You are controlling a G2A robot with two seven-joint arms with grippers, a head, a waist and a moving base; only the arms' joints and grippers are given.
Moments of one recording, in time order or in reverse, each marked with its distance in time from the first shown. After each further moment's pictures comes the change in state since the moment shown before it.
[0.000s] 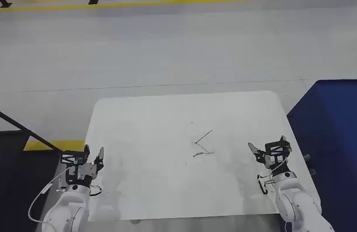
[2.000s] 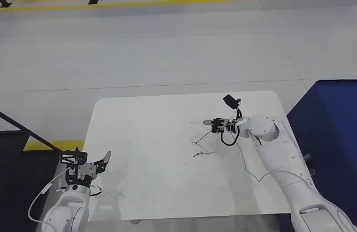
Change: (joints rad) left arm 0.000 0.000 0.000 0.000 0.000 0.000 0.000; right arm 0.942 -0.089 -0.433 0.768 1.044 0.041 0.936
